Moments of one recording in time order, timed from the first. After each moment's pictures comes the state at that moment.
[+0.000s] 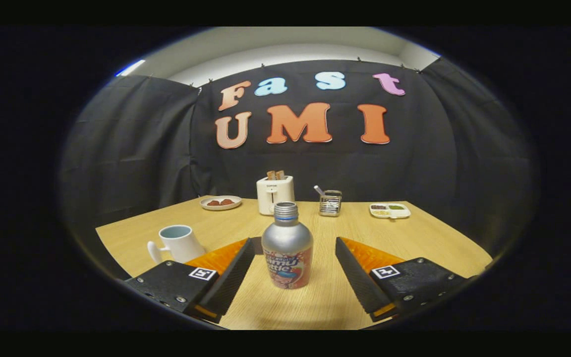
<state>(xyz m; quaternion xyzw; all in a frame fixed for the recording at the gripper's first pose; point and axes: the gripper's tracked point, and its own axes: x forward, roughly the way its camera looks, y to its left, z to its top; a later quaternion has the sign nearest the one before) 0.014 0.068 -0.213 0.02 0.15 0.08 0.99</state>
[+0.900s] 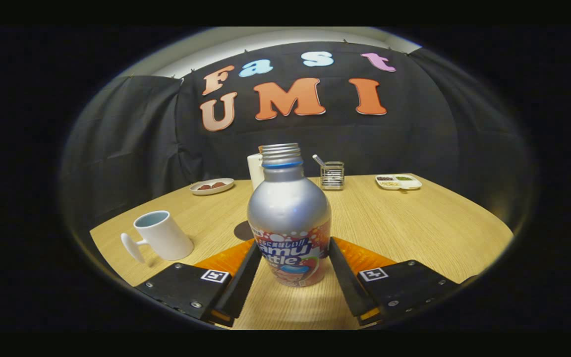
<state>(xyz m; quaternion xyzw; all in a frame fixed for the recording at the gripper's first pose) 0.040 0.085 -0.280 0.05 0.22 0.06 0.97</state>
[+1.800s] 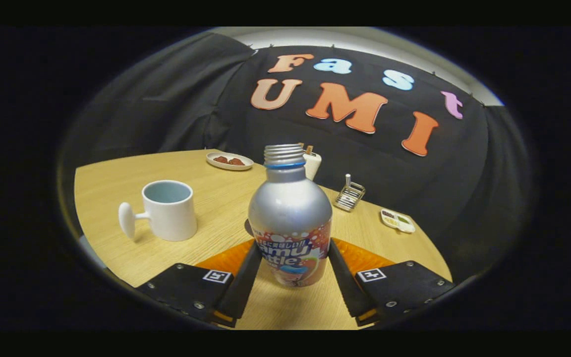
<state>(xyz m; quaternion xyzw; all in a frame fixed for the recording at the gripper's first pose) 0.043 0.132 -0.244 -0.20 0.20 0.10 0.95</state>
